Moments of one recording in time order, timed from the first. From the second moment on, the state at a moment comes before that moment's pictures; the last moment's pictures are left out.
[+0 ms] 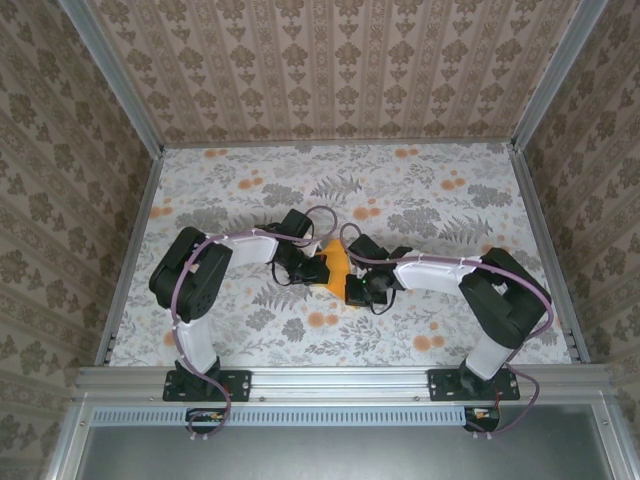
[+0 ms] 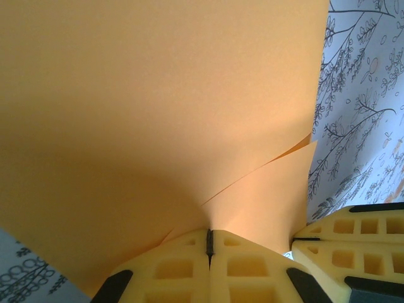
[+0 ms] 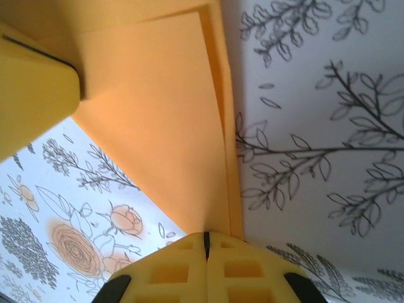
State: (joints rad) left arm -0.64 1.86 1.02 -0.40 0.60 -0.45; right arm 0.73 1.67 0.87 -0.44 -0.26 0.79
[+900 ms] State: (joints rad) left arm -0.65 1.87 1.04 -0.43 0.58 -0.45; right arm 0.69 1.69 0.87 -0.36 -0.33 0.81
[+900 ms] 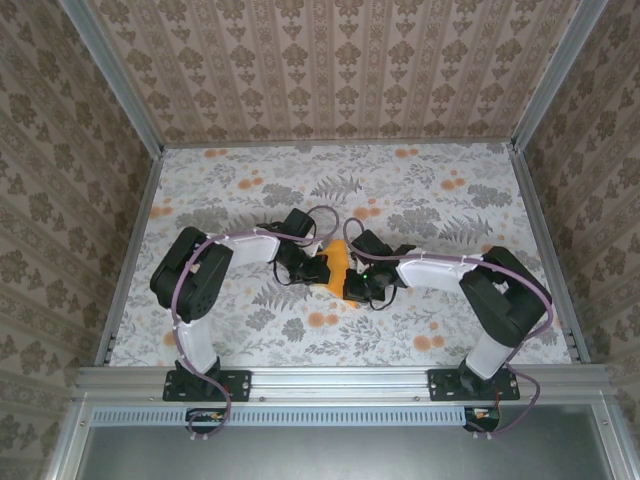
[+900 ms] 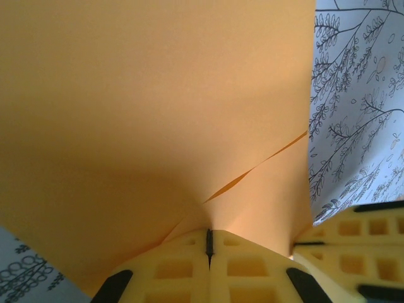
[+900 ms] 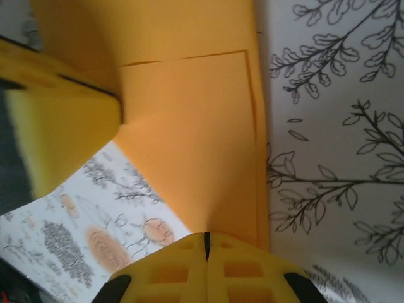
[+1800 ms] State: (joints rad) left arm -0.74 1.79 0.96 -0.36 0.61 -0.45; right arm 0.69 1.73 0.92 -0.42 -0.33 0.76
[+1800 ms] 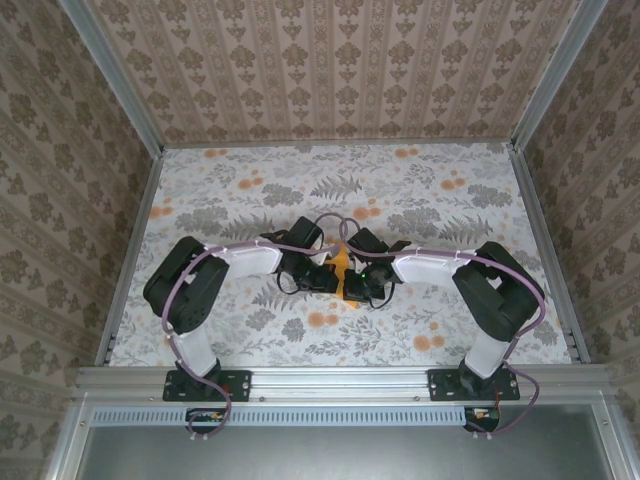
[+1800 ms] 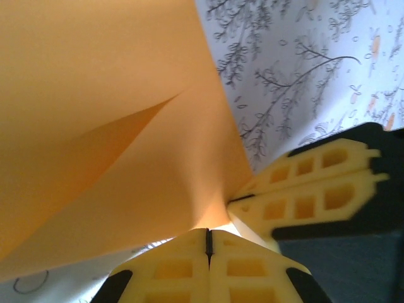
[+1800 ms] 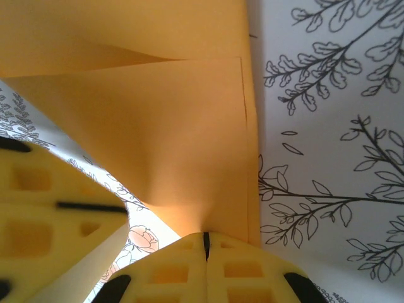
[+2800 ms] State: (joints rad) left arm -0.57 1.83 0.96 -0.40 0.61 -0.37; right arm 0.69 1.73 0.93 -0.45 -0.32 0.73
